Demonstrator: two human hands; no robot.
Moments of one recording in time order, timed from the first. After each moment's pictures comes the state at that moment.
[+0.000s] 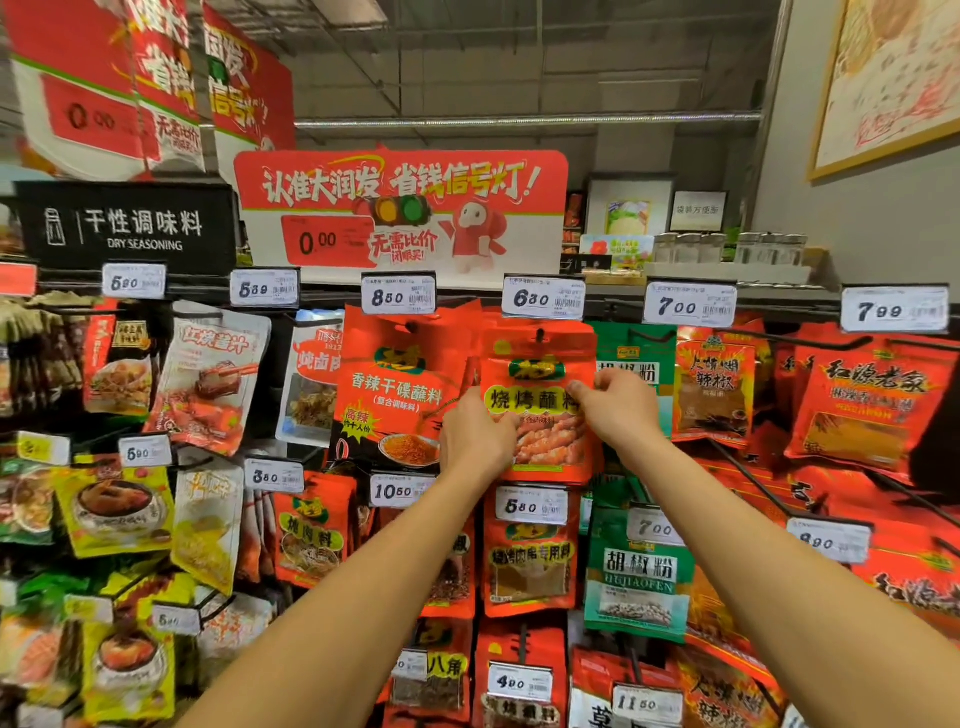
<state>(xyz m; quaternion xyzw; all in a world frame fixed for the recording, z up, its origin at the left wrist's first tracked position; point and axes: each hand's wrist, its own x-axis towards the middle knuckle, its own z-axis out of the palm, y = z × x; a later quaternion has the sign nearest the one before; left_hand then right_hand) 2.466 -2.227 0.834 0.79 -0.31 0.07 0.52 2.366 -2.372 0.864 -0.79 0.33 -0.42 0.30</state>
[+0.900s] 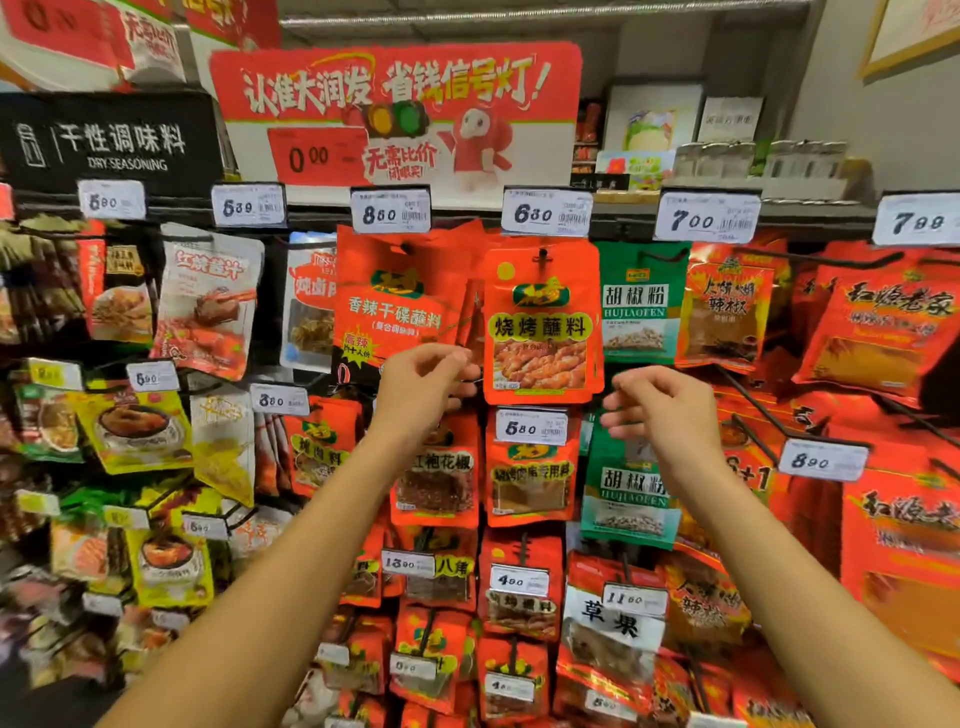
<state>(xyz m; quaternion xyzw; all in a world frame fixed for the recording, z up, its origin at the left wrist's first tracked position) 2.457 -2.142 0.814 0.65 -0.32 -0.07 0.68 2.279 -2.323 0.804 -0.67 0.24 -0.44 0.54</state>
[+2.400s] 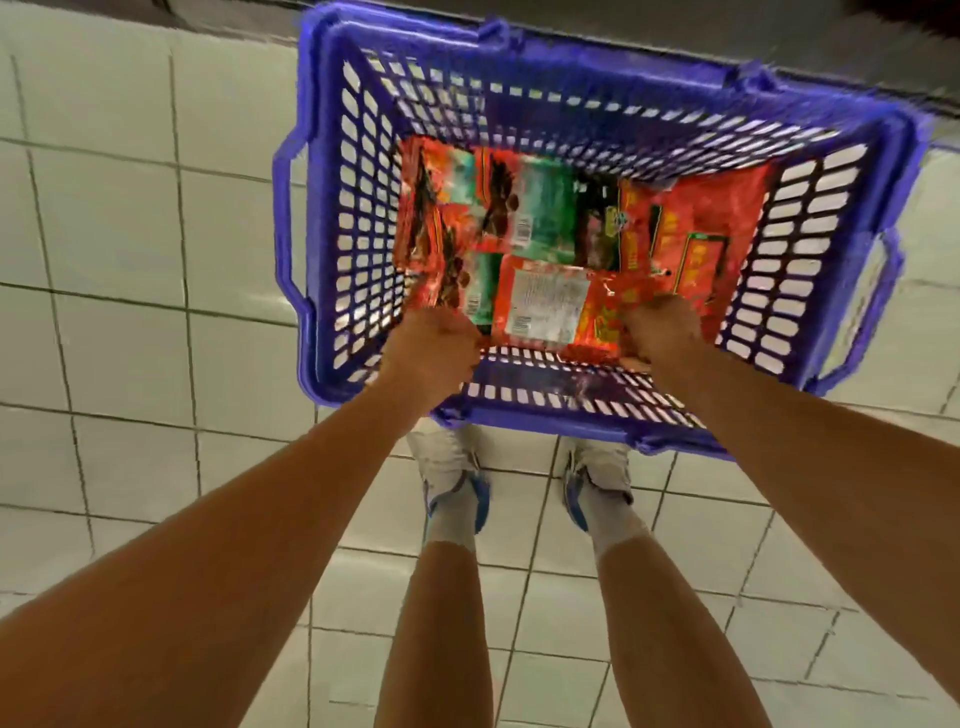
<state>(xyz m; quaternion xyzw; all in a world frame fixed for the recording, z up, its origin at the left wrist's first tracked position) 2.334 -1.992 -0.167 0.78 0.07 -0.58 0.24 2.165 -2.172 -0.269 -0.53 0.70 0.21 0.43</state>
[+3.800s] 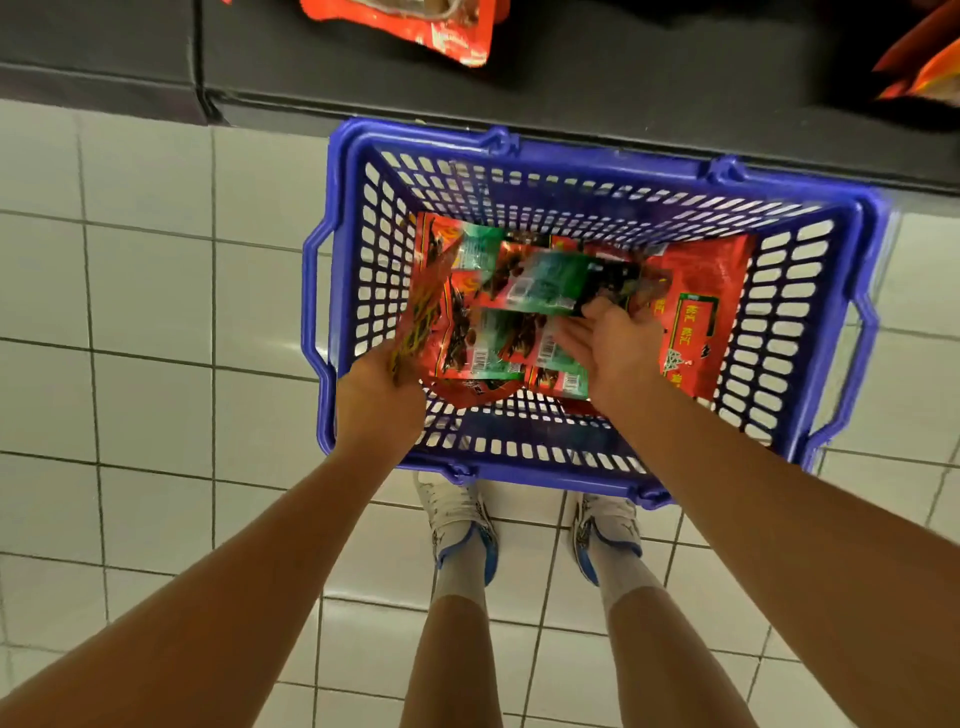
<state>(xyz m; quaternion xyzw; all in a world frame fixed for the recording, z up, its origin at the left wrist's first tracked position) 2.357 -1.961 -0.163 0.90 -0.02 -0.37 0.24 2.250 -2.151 -0.213 -0.23 0.71 -0.09 0.66</state>
